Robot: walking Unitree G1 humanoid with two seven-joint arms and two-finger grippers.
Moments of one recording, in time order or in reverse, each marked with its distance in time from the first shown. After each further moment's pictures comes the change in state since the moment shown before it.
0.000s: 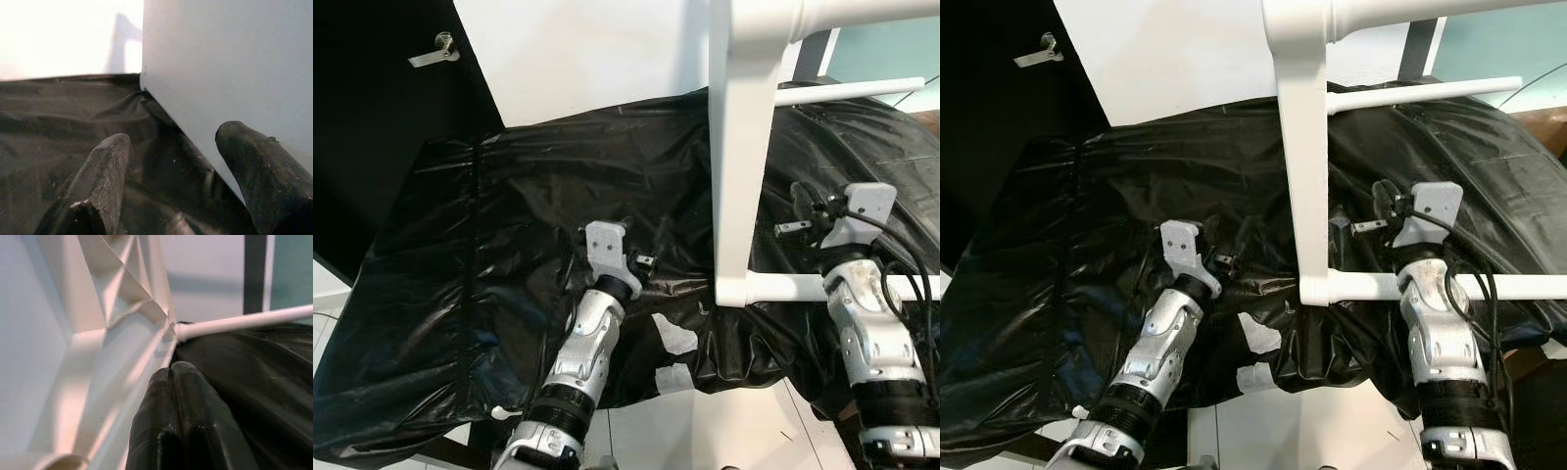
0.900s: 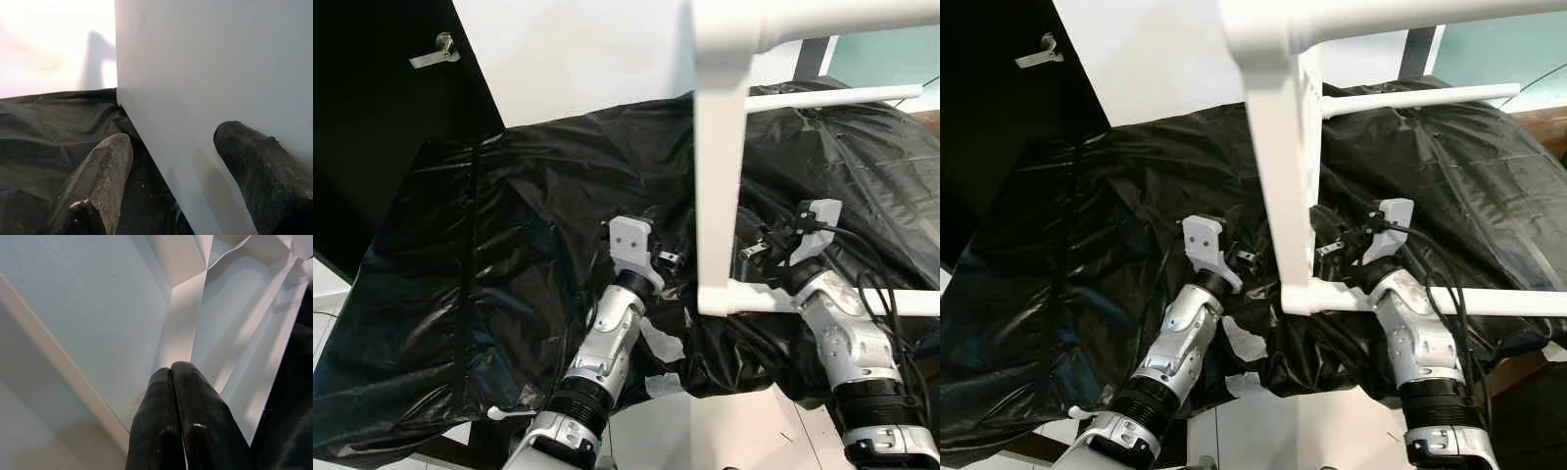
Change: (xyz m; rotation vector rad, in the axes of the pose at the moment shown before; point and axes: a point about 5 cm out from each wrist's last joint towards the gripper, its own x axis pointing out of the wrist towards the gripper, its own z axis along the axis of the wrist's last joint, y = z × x) left arm 0.013 -0.021 -0.001 0.003 -0.040 -0.061; right arm -0.006 0.047 -0.024 0.382 0.077 0.425
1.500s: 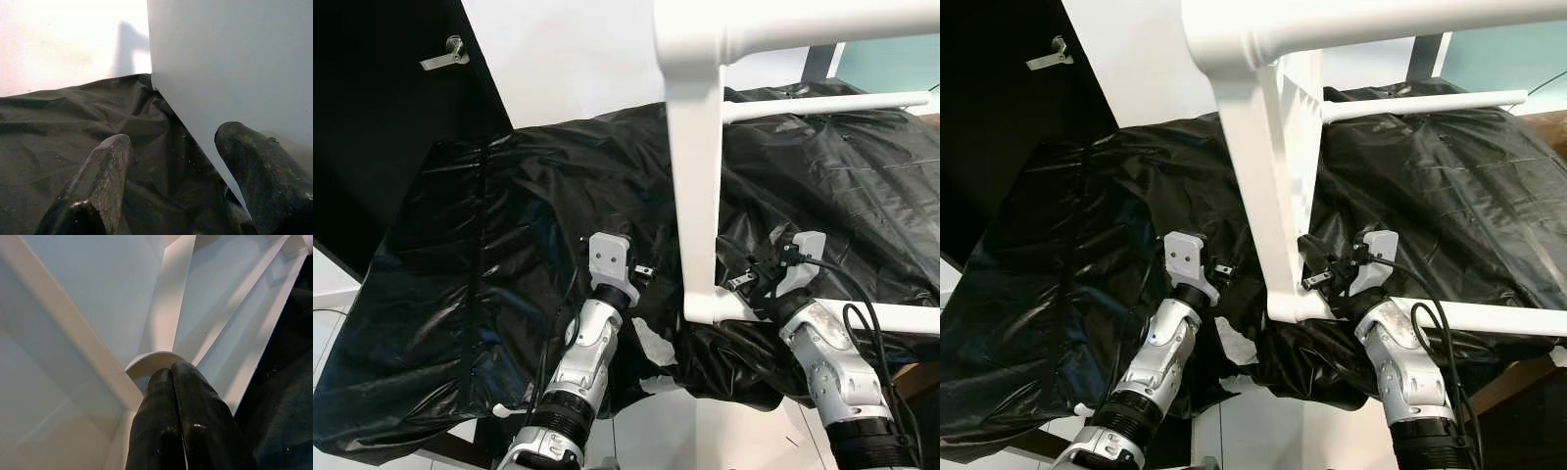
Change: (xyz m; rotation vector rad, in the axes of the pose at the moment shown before) left arm -0.025 0.024 -0.010 0.095 0.066 0.104; right arm -0.023 0.017 -0.019 0.001 0.042 -0.065
